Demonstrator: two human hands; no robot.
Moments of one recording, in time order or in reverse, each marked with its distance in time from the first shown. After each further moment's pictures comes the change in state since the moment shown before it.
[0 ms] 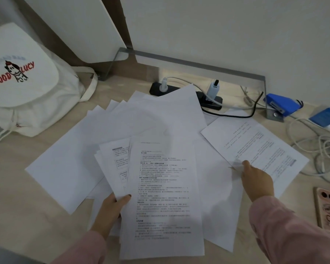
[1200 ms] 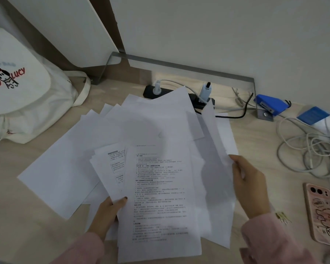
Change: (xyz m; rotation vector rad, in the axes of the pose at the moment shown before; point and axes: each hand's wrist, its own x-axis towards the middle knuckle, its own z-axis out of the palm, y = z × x) left_hand 0.006 -0.002 -0.002 -0.028 -0.013 -0.003; right_hand -0.065 -0.039 -0.077 0.872 0.363 -0.019
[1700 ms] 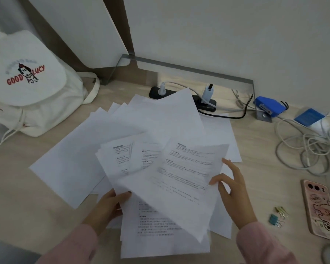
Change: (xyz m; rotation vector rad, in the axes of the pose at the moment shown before) left_hand -0.016 0.006 -0.021 -0.040 -0.213 -0.017; right_hand -0.048 0.027 0.031 0.159 -0.158 -0.170
